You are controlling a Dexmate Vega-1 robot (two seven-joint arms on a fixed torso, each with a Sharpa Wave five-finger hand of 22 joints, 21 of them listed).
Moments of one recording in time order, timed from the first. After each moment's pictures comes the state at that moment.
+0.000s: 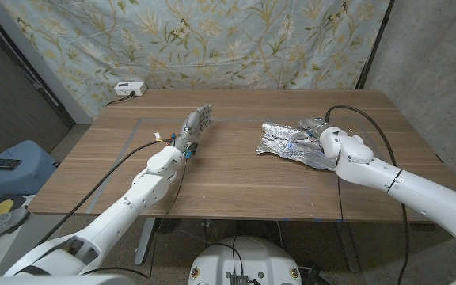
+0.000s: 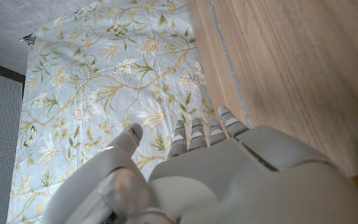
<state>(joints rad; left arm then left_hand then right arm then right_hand) 0.83 0.46 0.45 -1.34 -0.62 -0.26 -0.05 0.31 0.17 0.64 0.06 0.17 0.13 0.06 0.19 0.18 0.04 0.12 0.23 0.21 -0.05 0.15 0.18 0.17 0.04 0.11 0.28 0.18 -0.64 -0.84 -0.82 -1.81 -0.57 -0.68 0.20 0.62 -0.07 0.40 -0.16 0.23 0.32 0.03 0.25 0.19 0.42 0.01 0.30 0.26 0.30 -0.04 0.33 0.24 0.21 0.03 0.20 0.17</state>
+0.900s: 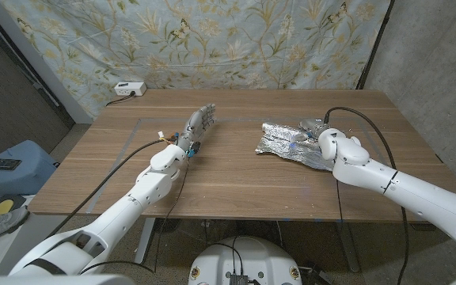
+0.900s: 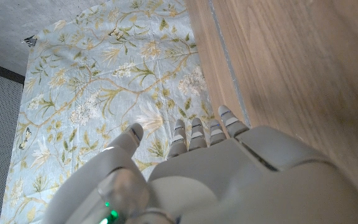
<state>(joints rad) 0.79 0.42 0.47 -1.27 -0.62 -0.27 -0.08 0.31 0.17 0.65 0.06 0.17 0.14 0.06 0.19 0.18 0.04 0.12 0.23 0.21 -0.05 0.15 0.18 0.17 0.05 0.11 0.27 0.18 -0.64 -0.83 -0.84 -1.81 -0.59 -0.73 0.19 0.68 -0.06 0.37 -0.16 0.23 0.38 -0.02 0.24 0.20 0.48 -0.03 0.34 0.30 0.50 -0.05 0.50 0.38 0.30 -0.01 0.21 0.17</state>
